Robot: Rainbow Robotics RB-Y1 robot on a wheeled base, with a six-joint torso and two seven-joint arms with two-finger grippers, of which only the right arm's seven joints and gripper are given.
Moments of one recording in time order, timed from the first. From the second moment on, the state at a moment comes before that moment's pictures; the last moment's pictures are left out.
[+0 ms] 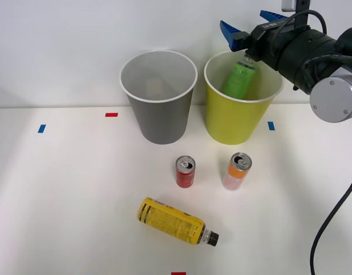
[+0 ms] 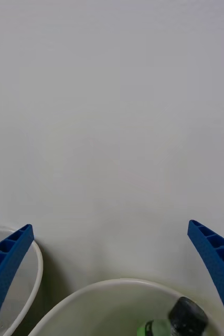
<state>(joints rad) -0.55 -0.52 0.09 -1.78 -0.75 0.52 1.67</state>
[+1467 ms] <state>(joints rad) 0.18 -0.60 0.10 -2.08 -0.70 -0.14 1.73</state>
